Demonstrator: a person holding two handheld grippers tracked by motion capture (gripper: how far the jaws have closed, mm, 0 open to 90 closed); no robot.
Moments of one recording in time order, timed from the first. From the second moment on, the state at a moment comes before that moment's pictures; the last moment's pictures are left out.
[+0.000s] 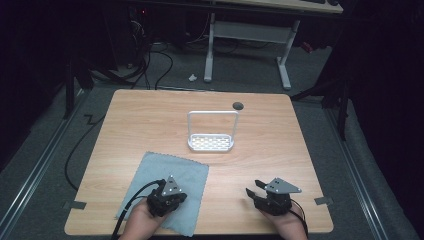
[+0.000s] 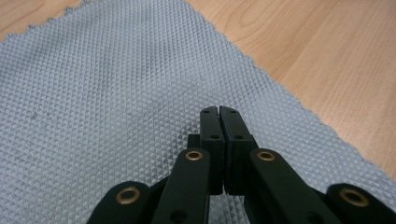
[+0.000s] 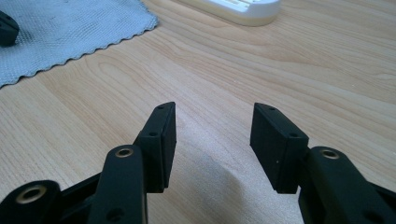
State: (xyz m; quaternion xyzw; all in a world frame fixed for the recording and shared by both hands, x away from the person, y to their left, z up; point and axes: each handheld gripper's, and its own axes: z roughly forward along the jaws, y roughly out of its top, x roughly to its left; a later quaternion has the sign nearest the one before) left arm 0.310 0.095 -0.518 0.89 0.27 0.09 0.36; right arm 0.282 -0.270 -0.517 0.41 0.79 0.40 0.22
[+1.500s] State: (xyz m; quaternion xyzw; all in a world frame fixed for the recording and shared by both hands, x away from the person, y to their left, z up) left arm 0.304 0.152 -0.522 0.86 0.35 0.12 0.36; right arm 0.295 -0.191 -0.521 0.31 0.86 0.38 0.15
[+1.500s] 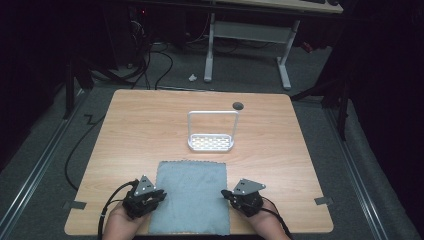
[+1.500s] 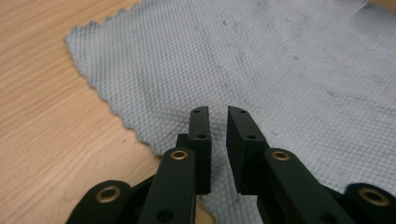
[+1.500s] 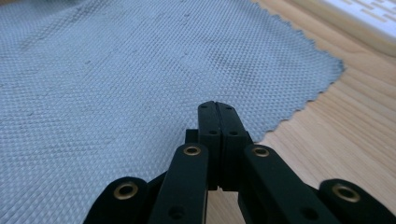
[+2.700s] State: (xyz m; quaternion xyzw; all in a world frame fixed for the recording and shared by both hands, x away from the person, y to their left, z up) left arm 0.288 0.096 -0.520 0.90 0.25 0.08 0.35; right arm 0.271 -0.249 -0.527 0.38 0.84 0.36 0.16
